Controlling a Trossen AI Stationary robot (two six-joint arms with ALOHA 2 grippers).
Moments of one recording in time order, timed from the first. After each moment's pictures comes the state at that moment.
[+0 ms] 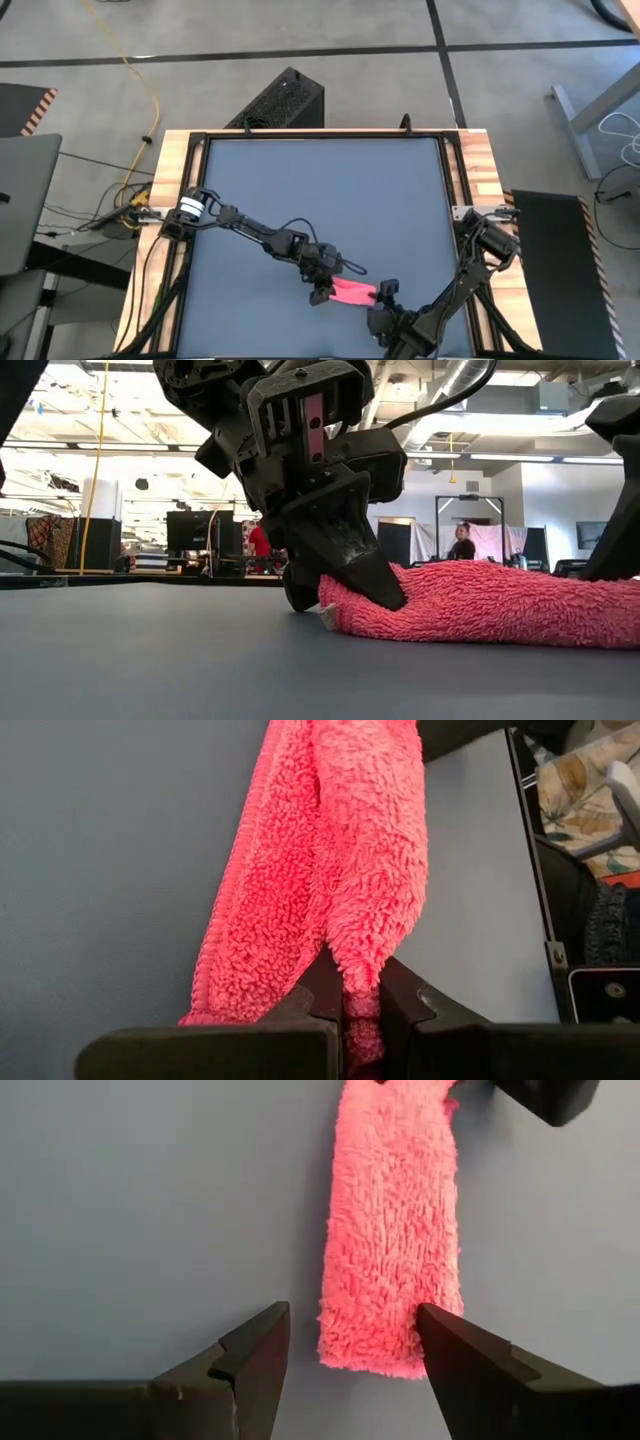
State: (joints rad) left arm -0.23 2.11 1.21 0.07 0.35 -0.50; right arm 0.90 2.07 1.33 -0.78 0.75 0.75
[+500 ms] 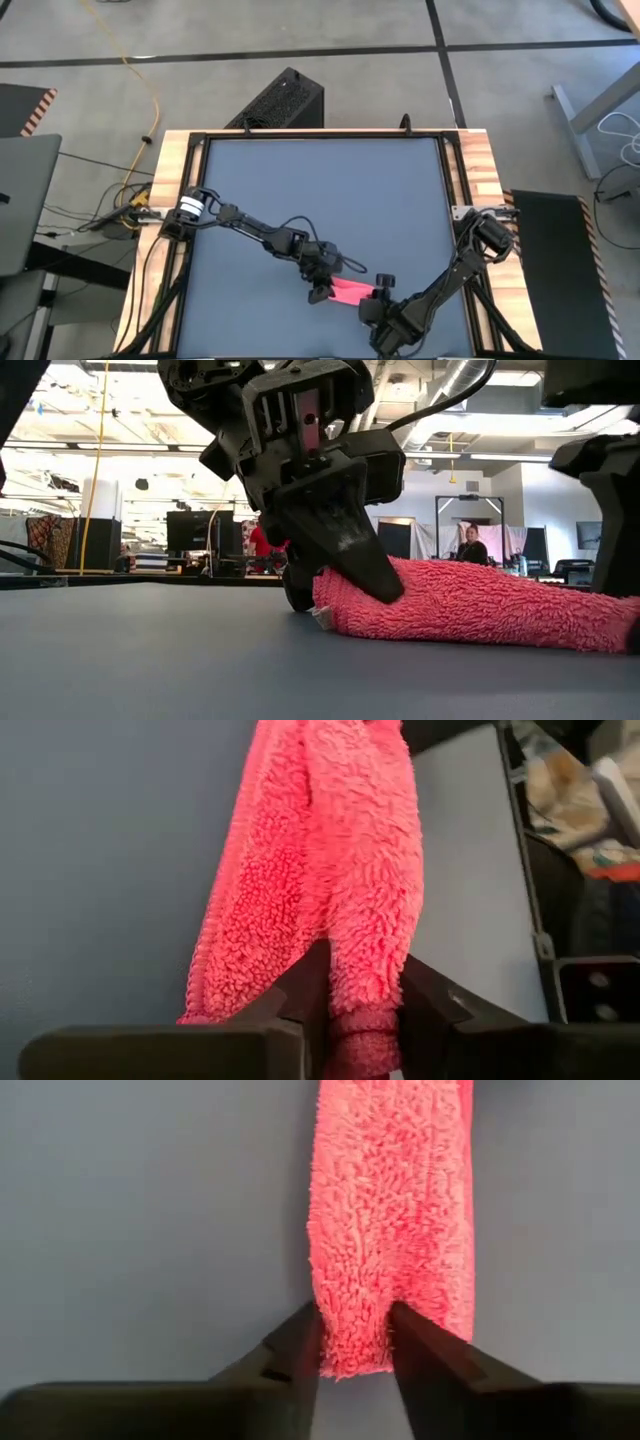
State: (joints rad) left arm -0.22 2.11 1.21 0.07 0.39 -0.51; right arm 0.79 2.06 1.34 -0.77 0.50 0.86
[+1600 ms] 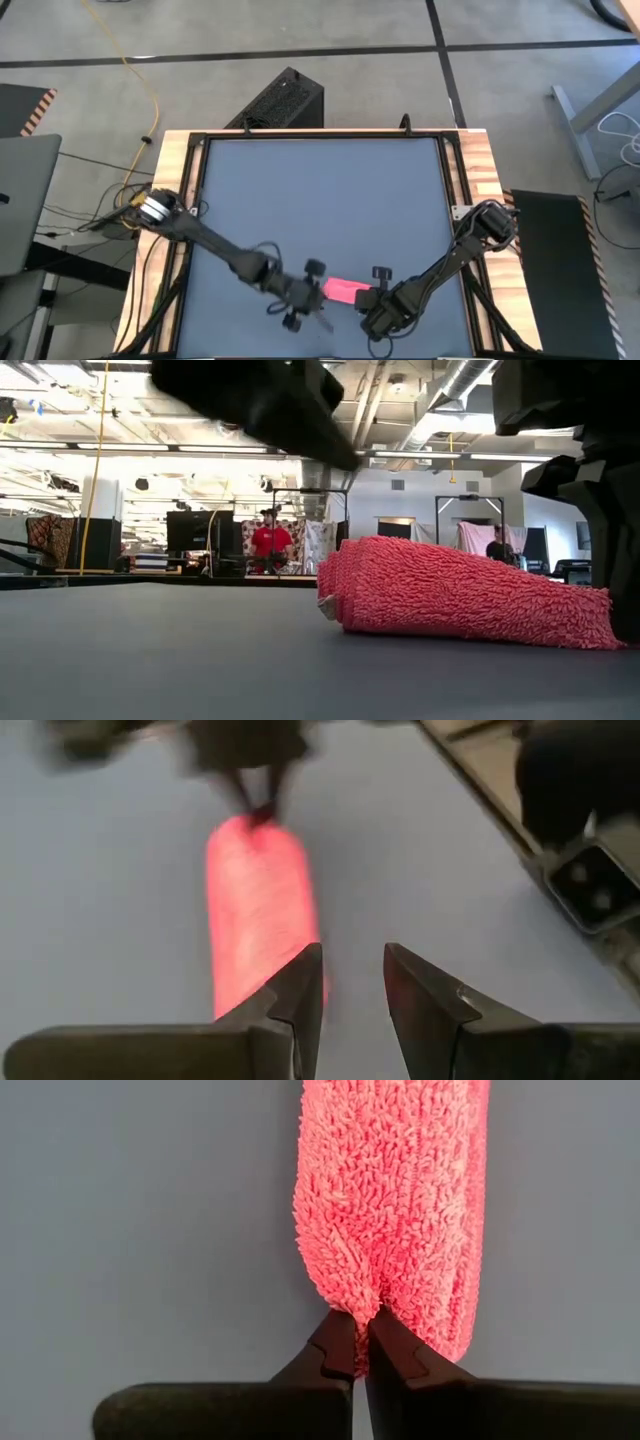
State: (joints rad) left arm -0.44 1.84 1.19 -0.01 -0.12 -0.02; right arm 0.71 2.00 1.29 -0.69 0.25 0.81
